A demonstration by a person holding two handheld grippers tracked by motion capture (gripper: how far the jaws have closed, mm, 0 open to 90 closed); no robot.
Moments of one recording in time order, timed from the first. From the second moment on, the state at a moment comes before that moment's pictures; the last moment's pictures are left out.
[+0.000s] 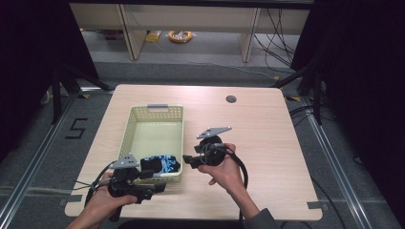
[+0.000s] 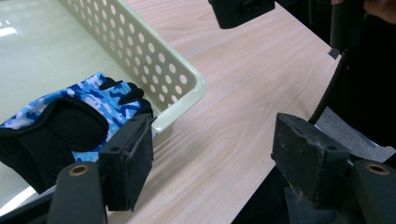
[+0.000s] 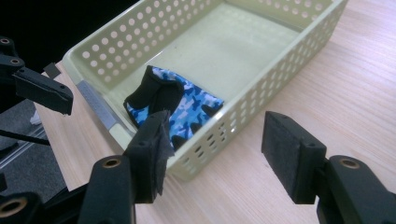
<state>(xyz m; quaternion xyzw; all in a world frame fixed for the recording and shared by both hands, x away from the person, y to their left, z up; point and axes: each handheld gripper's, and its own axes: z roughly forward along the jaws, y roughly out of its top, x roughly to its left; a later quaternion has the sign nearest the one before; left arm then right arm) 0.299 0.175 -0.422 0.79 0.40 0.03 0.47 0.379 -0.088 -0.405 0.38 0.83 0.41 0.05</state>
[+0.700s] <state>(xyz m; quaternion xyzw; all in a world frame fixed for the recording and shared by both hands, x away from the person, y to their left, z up) 0.292 0.159 -0.437 0.80 0.38 0.05 0.46 0.367 -0.128 -0.411 0.38 0.82 0.43 0.05</state>
